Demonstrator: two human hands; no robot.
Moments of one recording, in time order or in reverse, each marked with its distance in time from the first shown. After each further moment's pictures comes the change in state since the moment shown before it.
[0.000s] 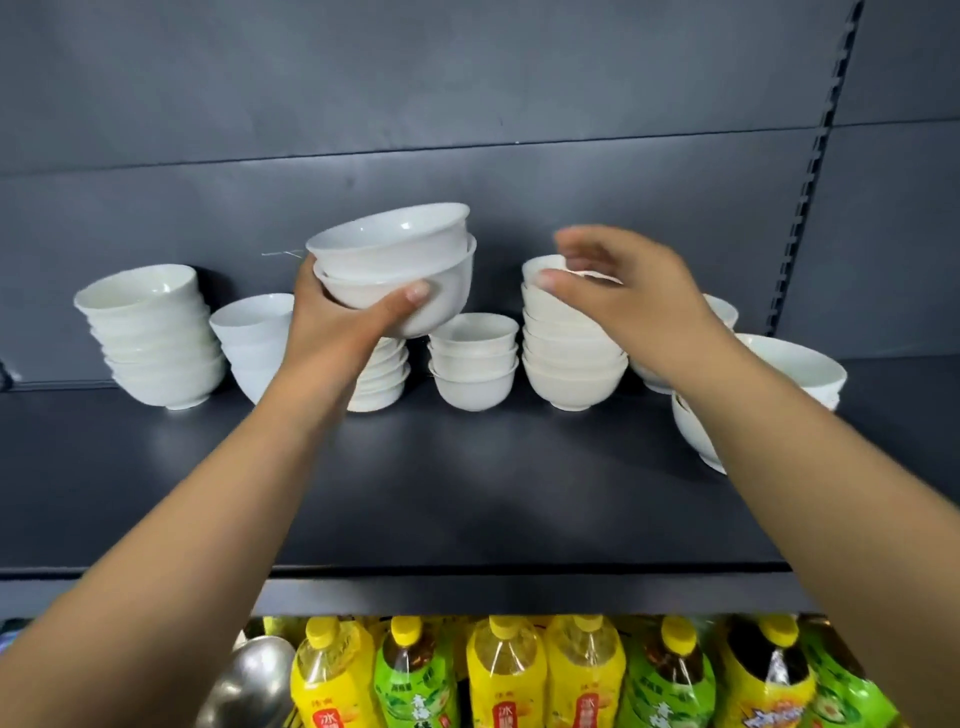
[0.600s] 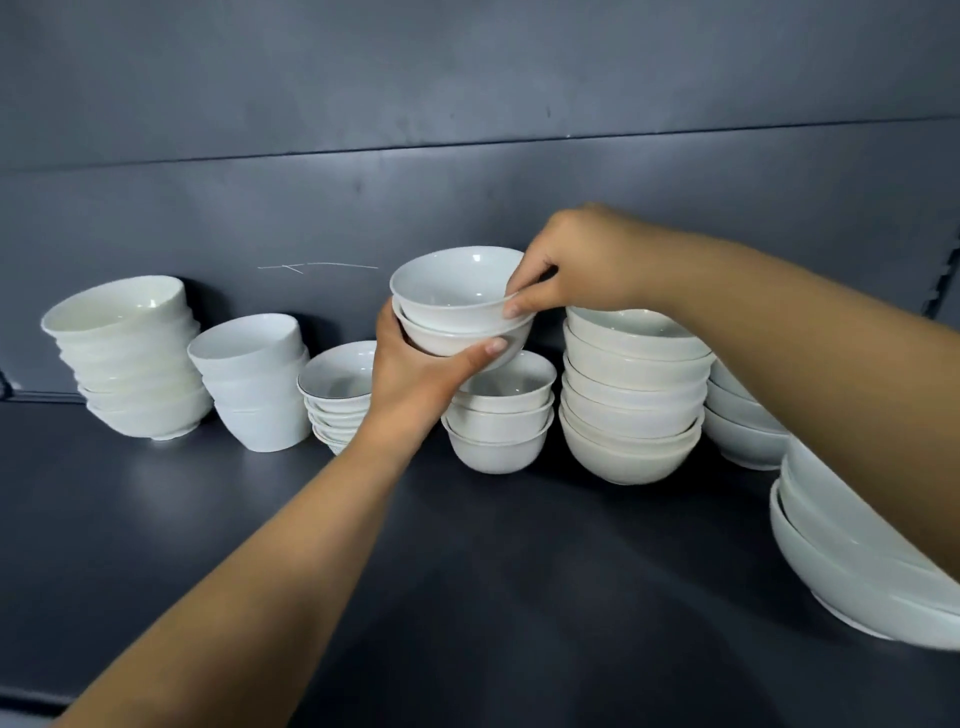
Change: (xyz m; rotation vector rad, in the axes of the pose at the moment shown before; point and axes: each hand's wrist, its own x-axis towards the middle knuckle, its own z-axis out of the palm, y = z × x) left_hand 0.068 -0.088 0.049 0.136 0.109 -0.040; right_hand 0.148 0.032 0.032 -0.797 -0.605 -0.373
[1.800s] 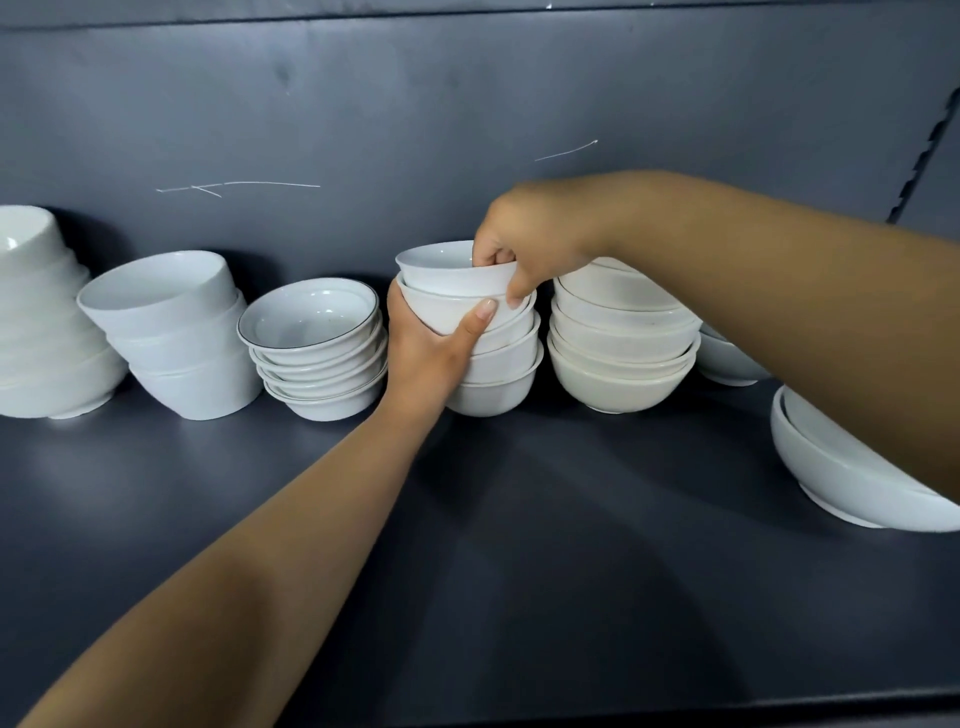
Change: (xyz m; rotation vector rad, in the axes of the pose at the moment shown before) left_hand 0.005 -0.069 0.021 -0.021 -0.109 0.029; right_hand 0.031 -0.006 0.043 -0.200 -0.357 0.040
